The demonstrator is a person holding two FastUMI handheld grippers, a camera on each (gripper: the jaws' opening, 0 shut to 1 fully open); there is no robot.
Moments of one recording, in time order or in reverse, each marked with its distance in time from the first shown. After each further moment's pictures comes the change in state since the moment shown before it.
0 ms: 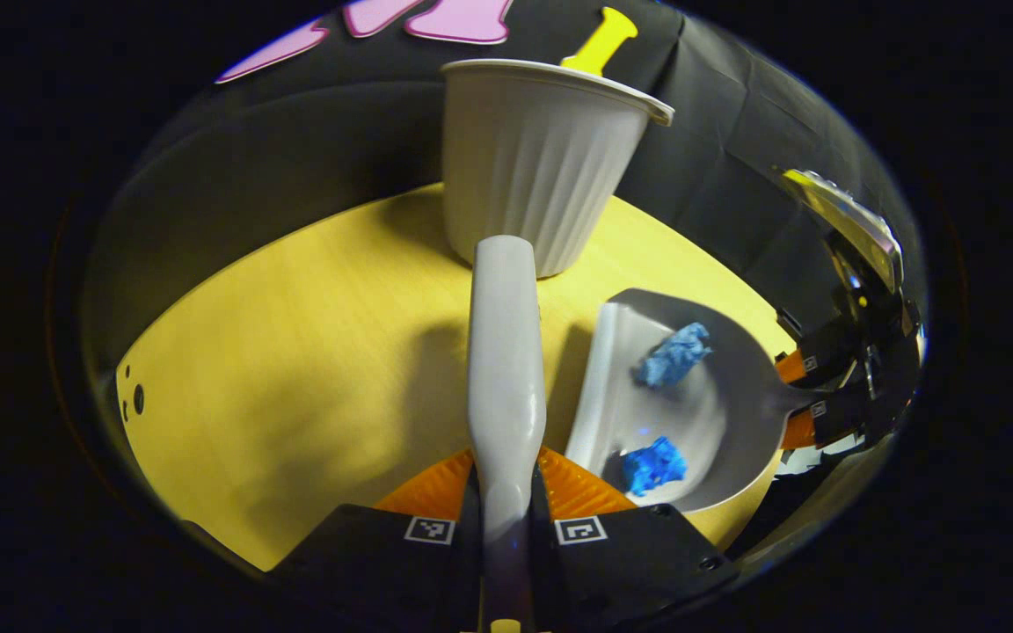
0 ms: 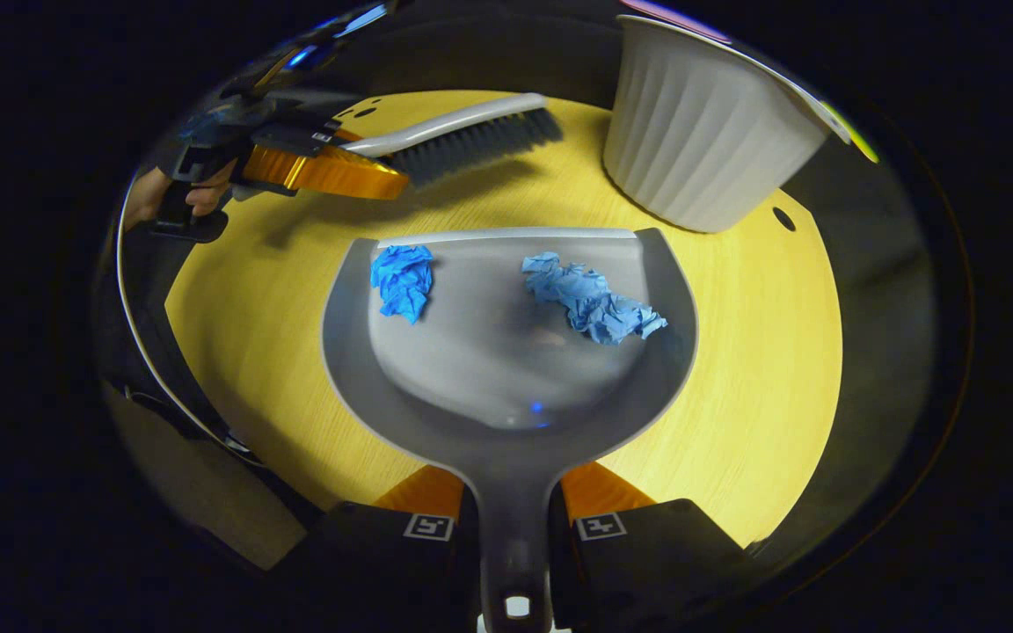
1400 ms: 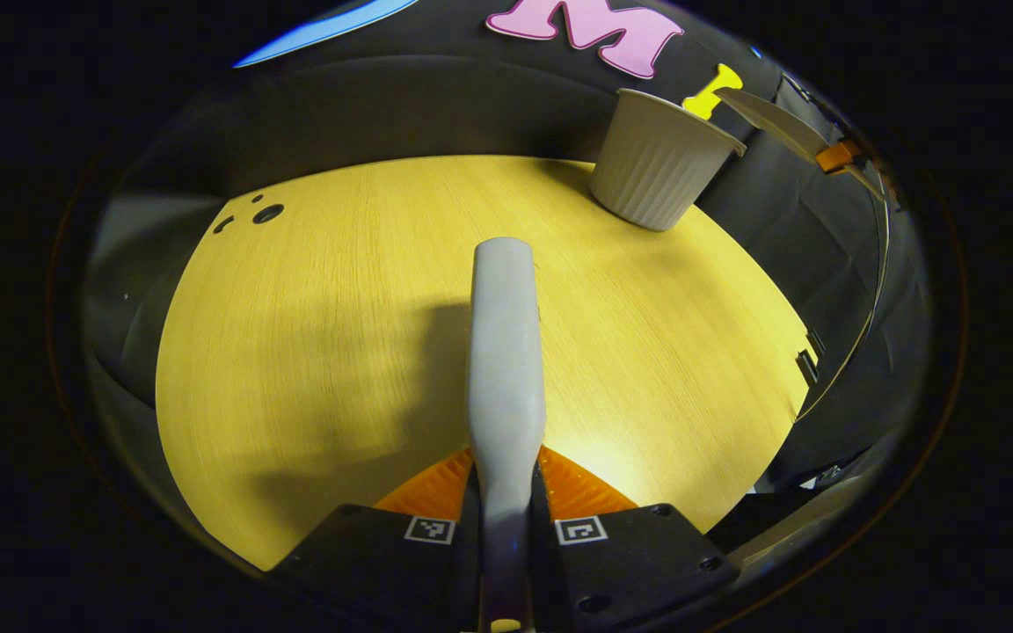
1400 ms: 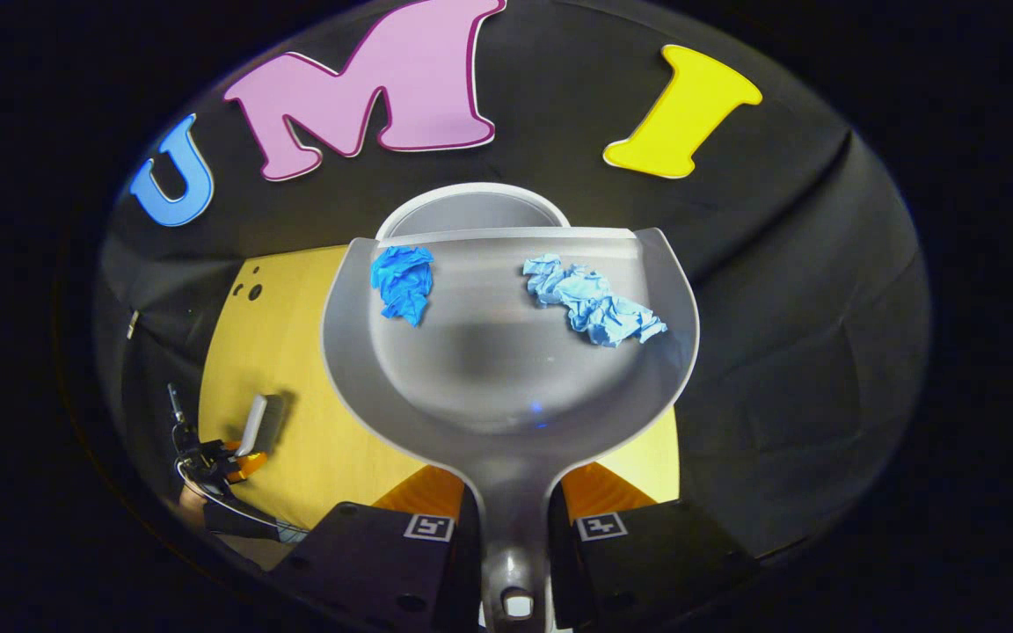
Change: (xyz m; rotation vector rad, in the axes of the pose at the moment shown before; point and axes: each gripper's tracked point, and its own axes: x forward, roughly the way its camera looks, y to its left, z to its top) left arm -0.027 0.047 -0.146 -0.311 -0.015 0.132; right arm -0.032 0.027 0.032 0.327 -0.131 -0.251
